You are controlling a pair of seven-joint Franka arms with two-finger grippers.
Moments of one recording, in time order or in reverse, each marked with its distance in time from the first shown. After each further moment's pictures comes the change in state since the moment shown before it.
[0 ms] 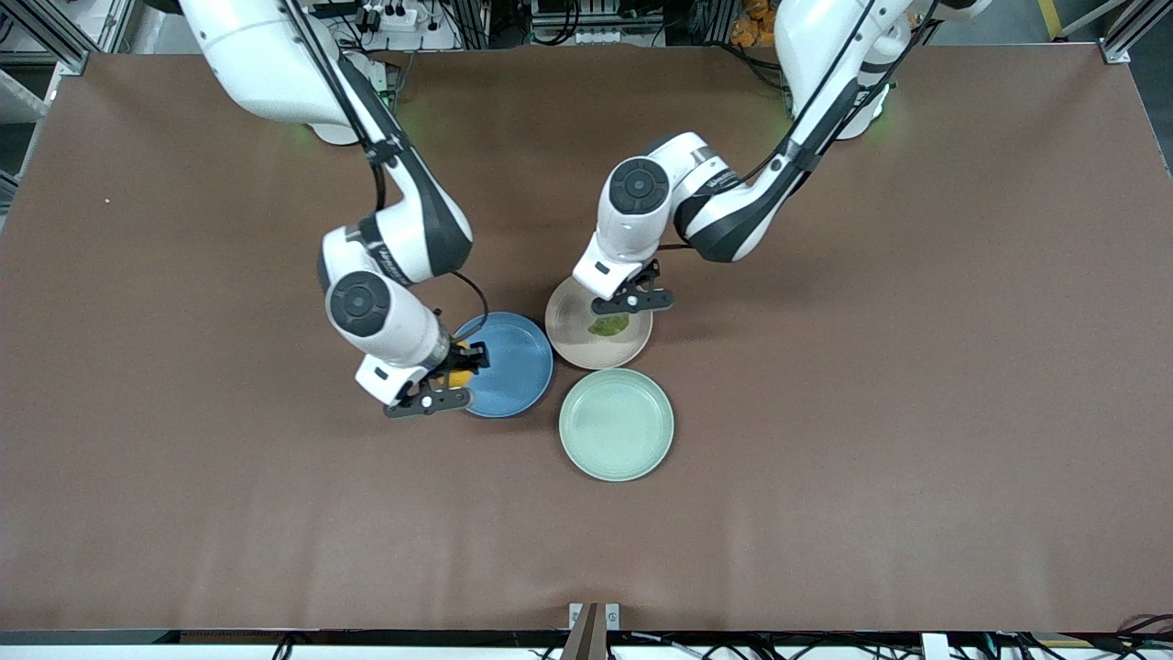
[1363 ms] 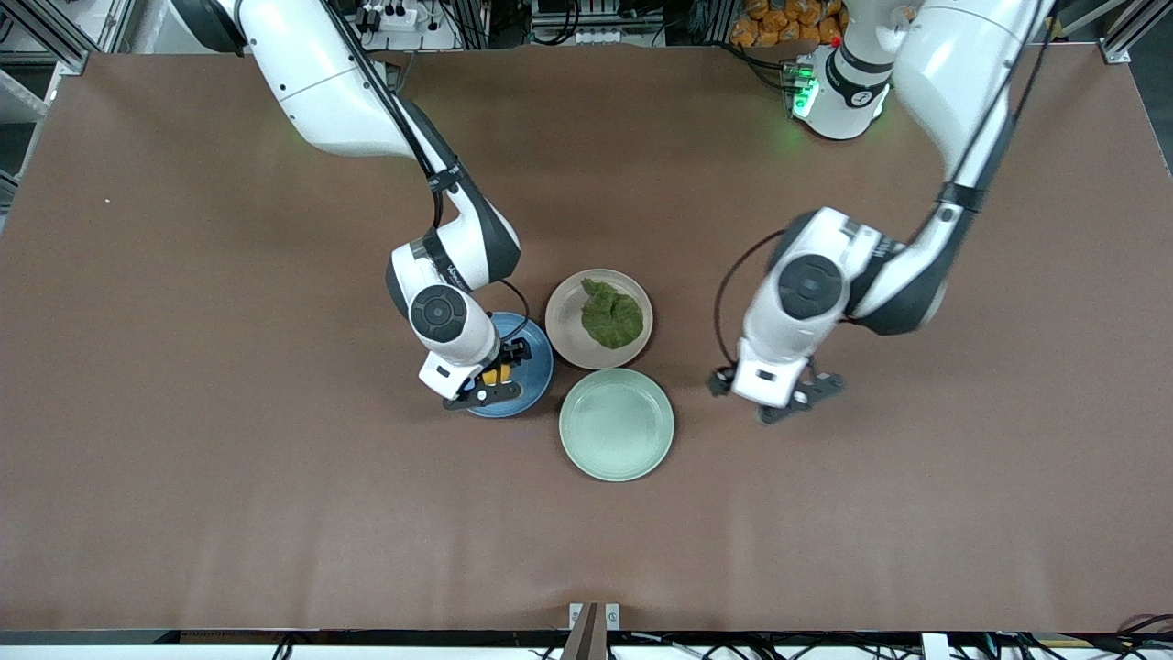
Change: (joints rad) left arm 0.409 -0.027 0.037 0.091 0.147 -0.126 0.101; right arm 0.073 0.111 -0.007 0.011 0.000 0.045 0.017
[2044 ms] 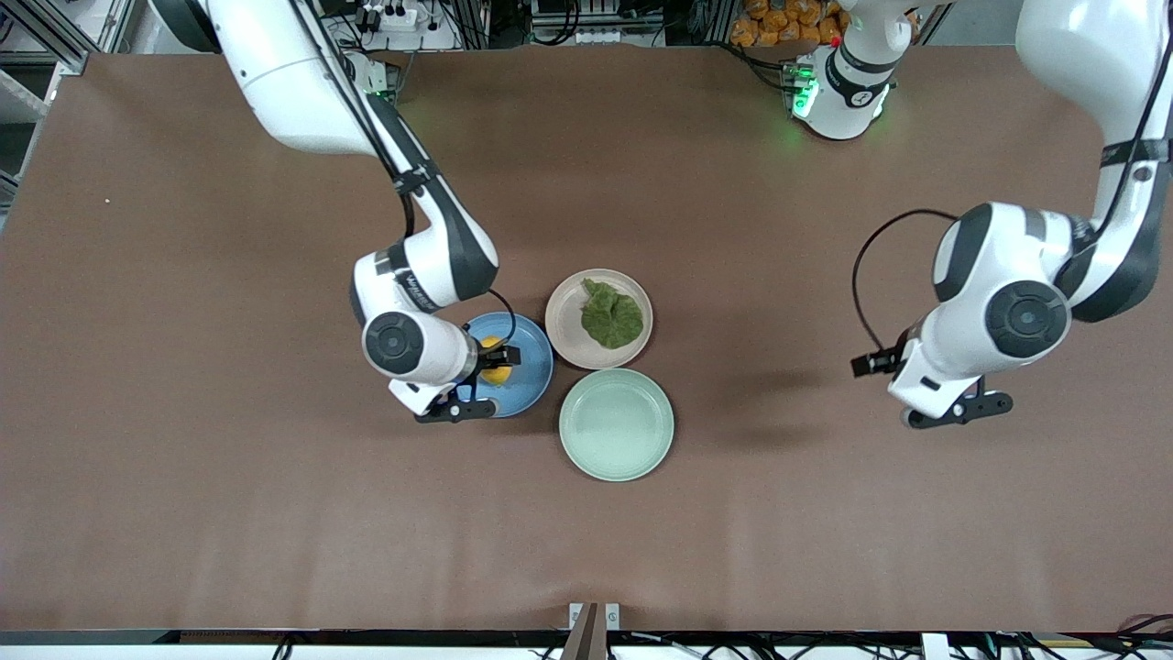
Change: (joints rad) left arm 0.182 -0.179 0.063 -0.039 -0.101 -0.333 0.584; right arm -0.084 -0.015 -0.013 0.206 0.120 -0.336 0.003
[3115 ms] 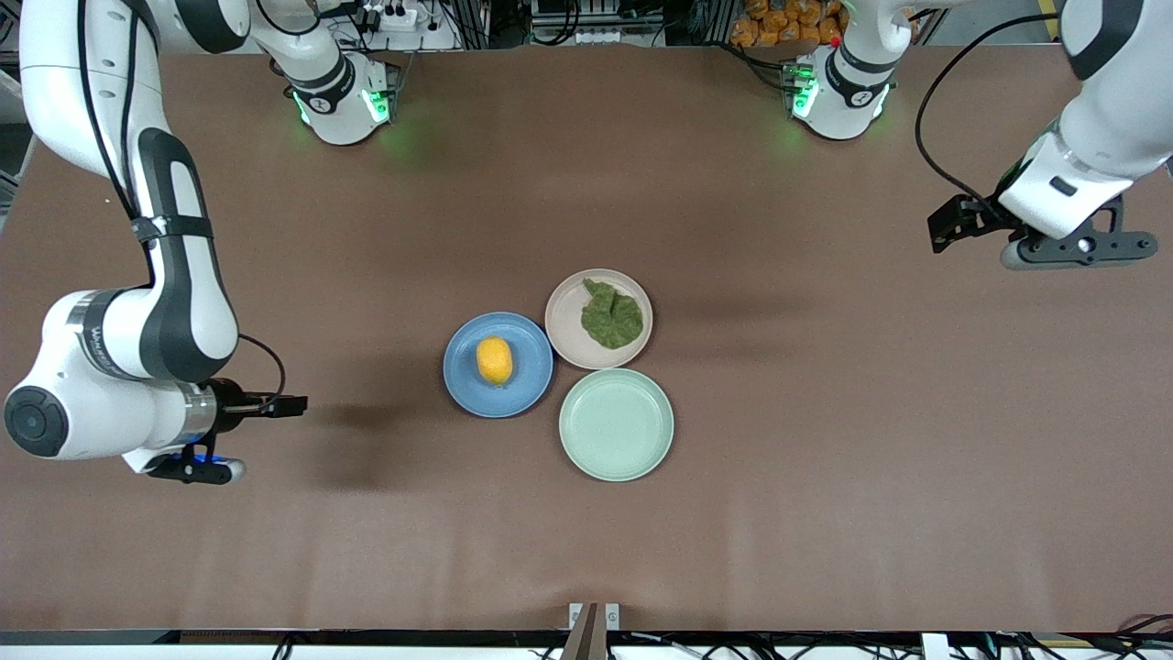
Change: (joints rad) left arm -0.167 -0.477 0.208 -0.103 -0.162 -0.131 0.221; right arm -0.436 -0.020 -0.012 0.153 -0.122 -0.244 -0.208
